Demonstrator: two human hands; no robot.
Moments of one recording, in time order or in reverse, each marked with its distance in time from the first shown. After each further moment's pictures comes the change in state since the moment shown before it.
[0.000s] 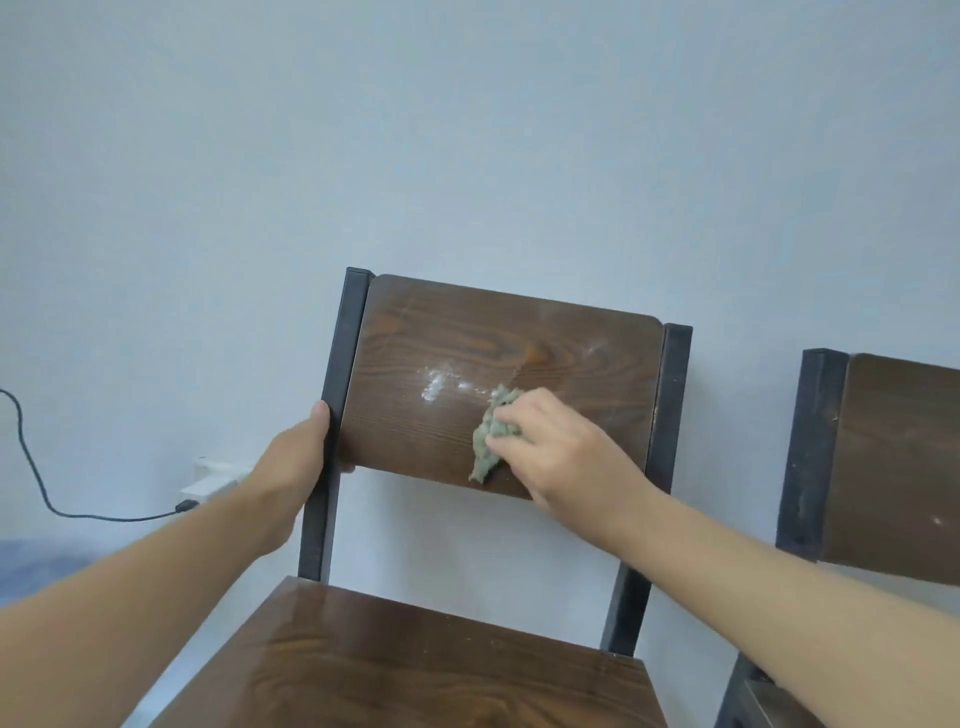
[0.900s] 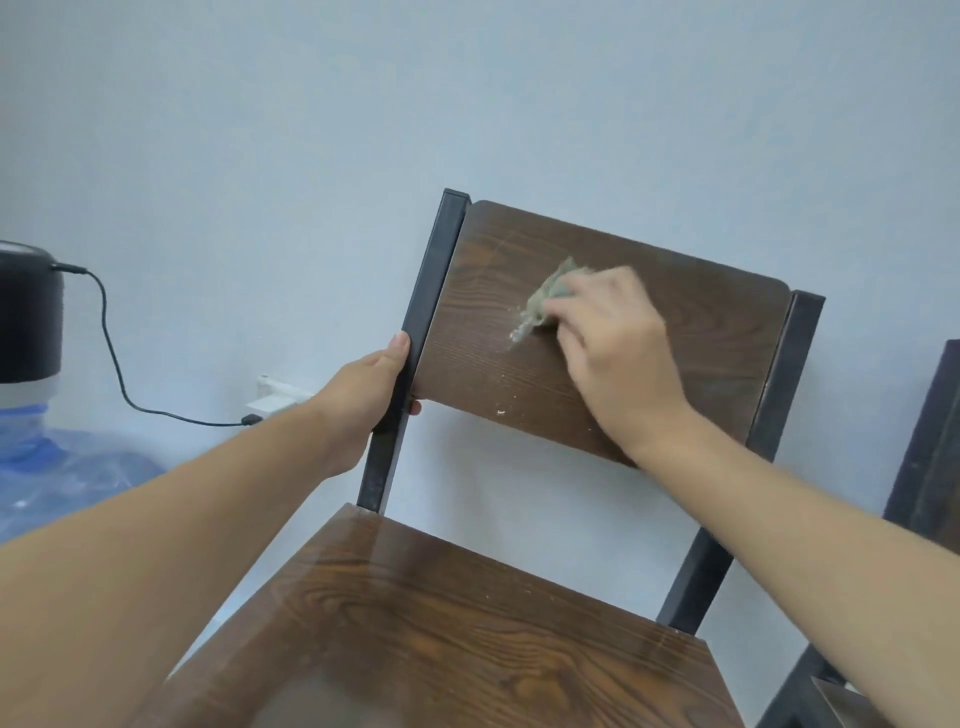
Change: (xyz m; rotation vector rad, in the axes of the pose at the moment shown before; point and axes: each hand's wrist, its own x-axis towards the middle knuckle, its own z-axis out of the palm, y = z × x) left_hand 0.025 -0.025 -0.005 -0.159 -0.171 0.108; right_hand 0.077 -0.011 0.021 0.016 0.358 0.164
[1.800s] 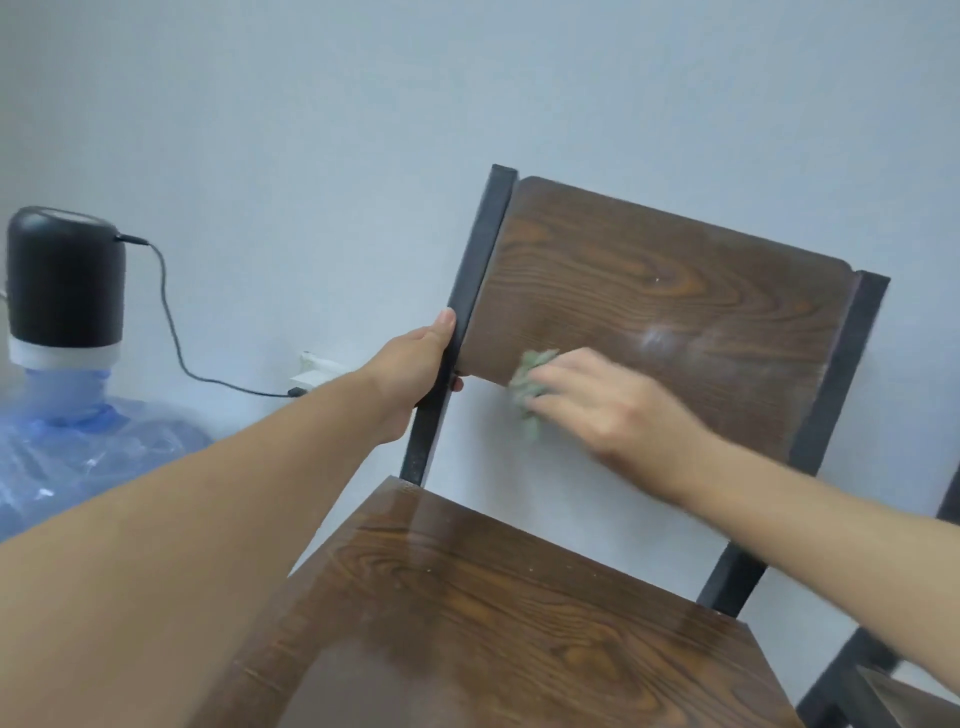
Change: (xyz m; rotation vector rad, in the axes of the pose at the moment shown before) left_hand -0.007 0.010 0.003 0.016 -0.043 -0.017; right_hand -0.042 -0.027 -0.002 -0.002 -0.290 -0.499
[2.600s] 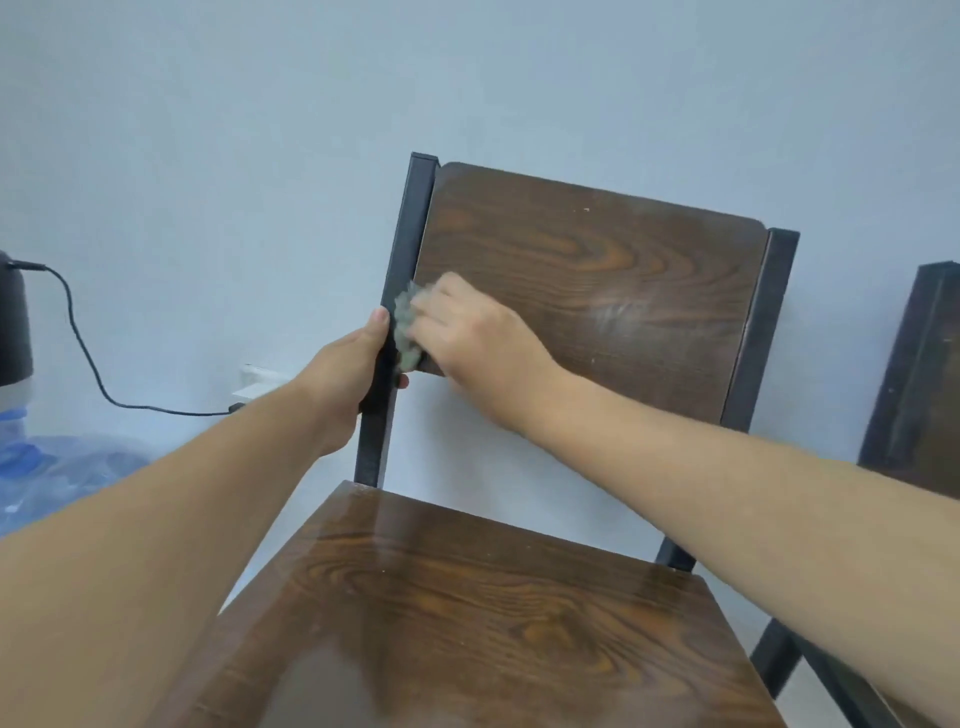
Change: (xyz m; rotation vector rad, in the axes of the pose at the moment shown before) left_hand 0.001 -0.010 -0.005 -0.006 0.028 0.027; right_hand 0.072 -0.004 0.033 -0.022 0.049 0.242
